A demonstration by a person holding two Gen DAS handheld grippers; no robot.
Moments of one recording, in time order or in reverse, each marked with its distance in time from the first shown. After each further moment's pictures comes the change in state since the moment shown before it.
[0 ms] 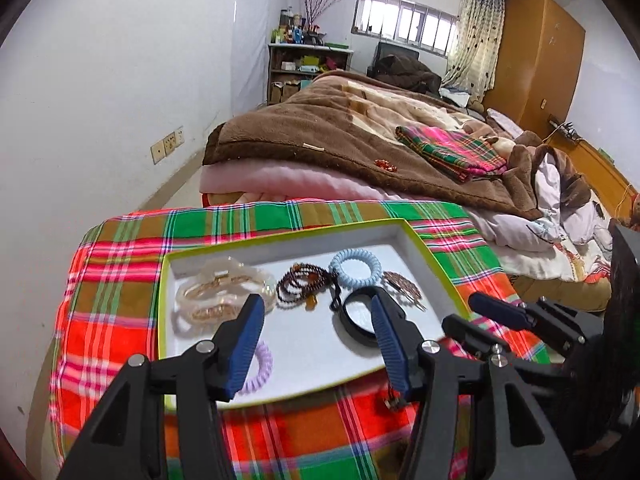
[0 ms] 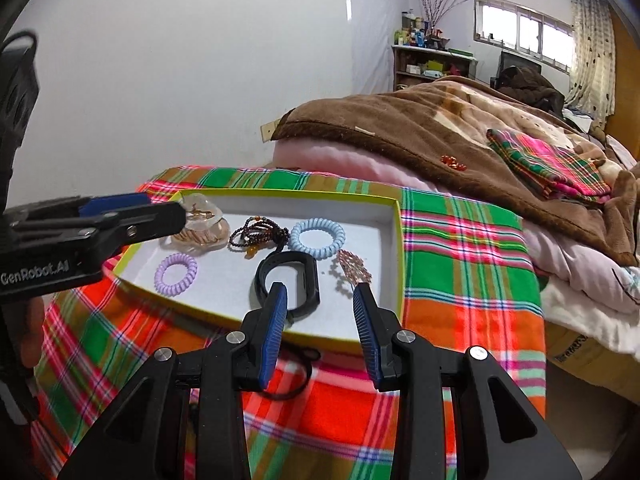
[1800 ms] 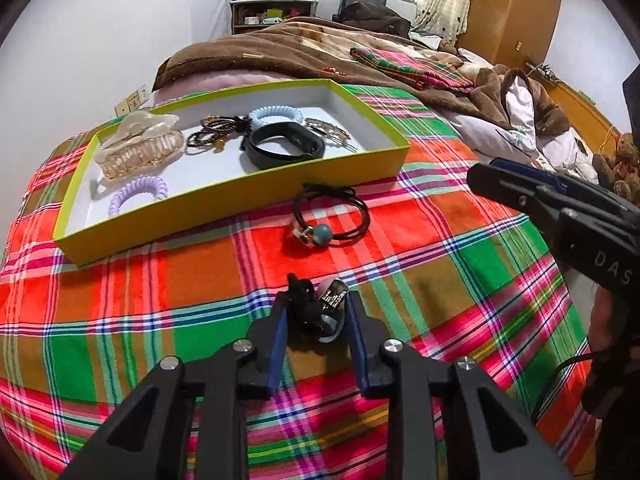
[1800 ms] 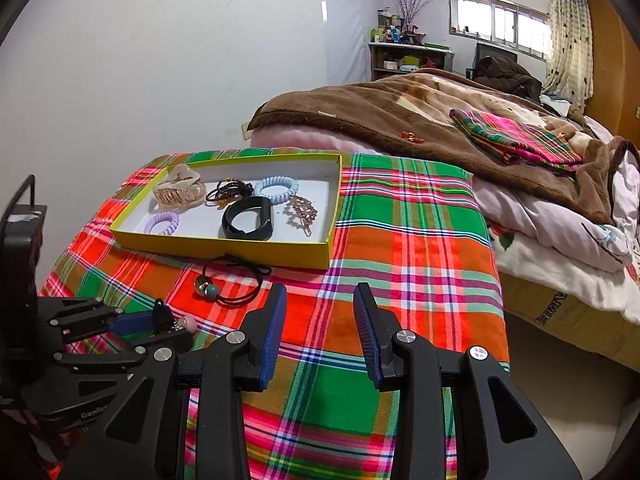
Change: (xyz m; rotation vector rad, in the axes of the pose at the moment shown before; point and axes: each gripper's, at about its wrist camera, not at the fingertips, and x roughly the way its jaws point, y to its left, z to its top) left arm 0.018 -0.057 -0.106 0.076 0.169 -0.062; right arm -0.044 -0.033 -0.056 0.042 -0.002 -0.041
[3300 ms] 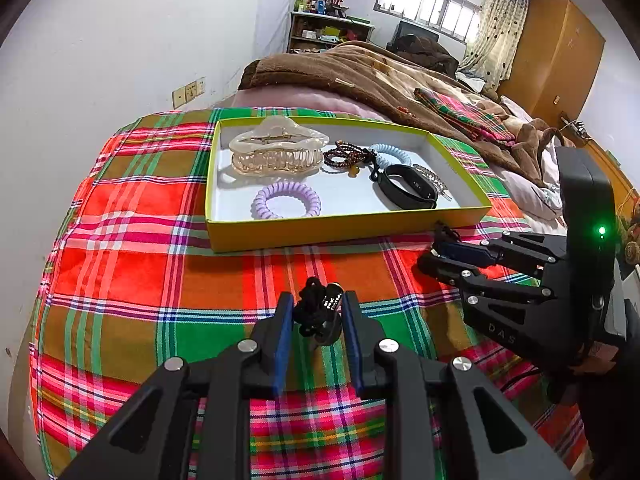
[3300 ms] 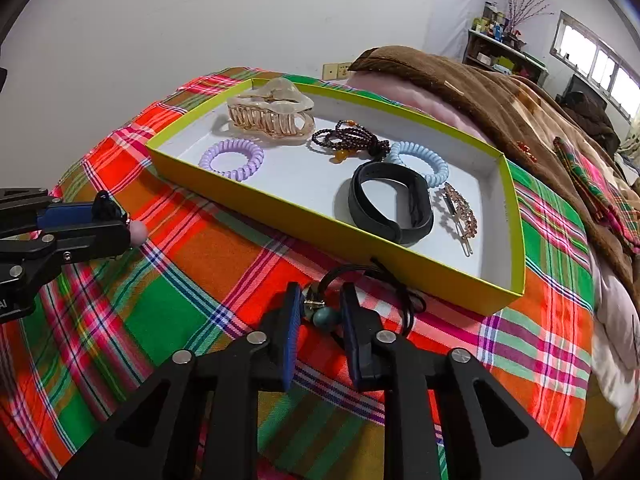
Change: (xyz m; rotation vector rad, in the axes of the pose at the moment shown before) left arm -0.044 0.093 -0.009 -0.162 -0.068 0.055; right arm 0.082 0.095 0.007 -0.308 0.177 0.116
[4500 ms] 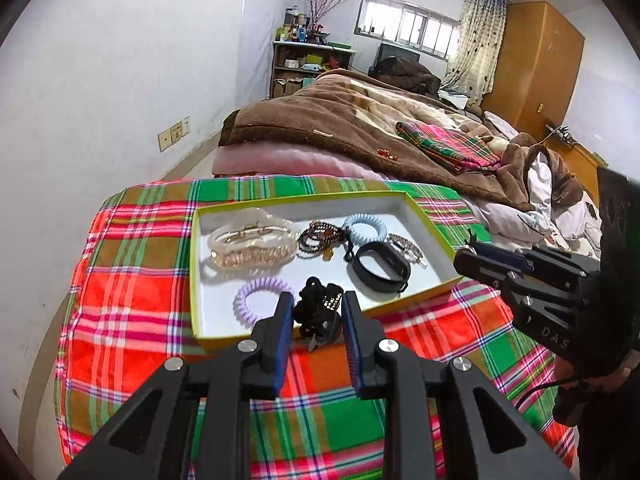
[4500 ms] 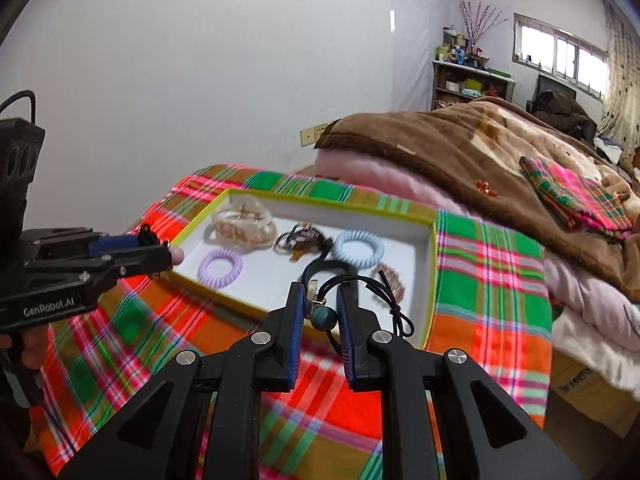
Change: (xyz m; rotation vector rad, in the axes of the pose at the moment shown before) left arm -0.013 -0.019 0.064 0.062 -0.095 -0.028; right arm -0.068 -0.047 0.033 0.143 -0.213 0.011
